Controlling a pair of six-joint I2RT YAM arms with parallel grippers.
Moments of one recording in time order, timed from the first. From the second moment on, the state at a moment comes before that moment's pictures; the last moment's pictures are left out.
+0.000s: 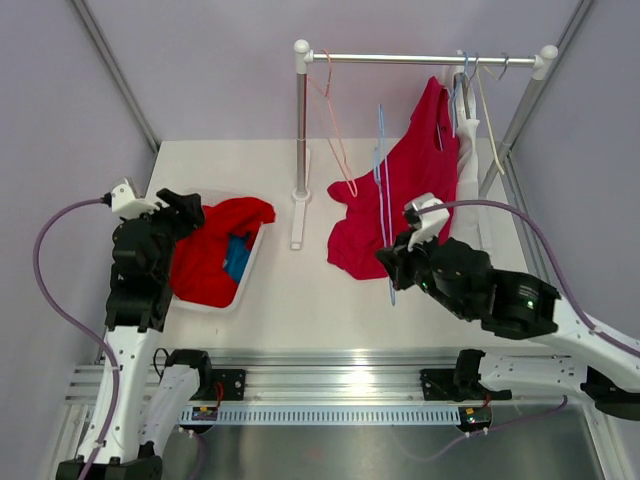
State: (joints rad) left arm -0.05 0.71 0.87 -0.25 -0.13 -0.49; right arm 1.20 0.86 1.22 -0.70 0.54 0.38
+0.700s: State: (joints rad) left arm -0.17 0.46 0.80 -0.47 0.36 -0.44; right arm 0.56 1.39 1.51 -0.44 -0.03 0.32
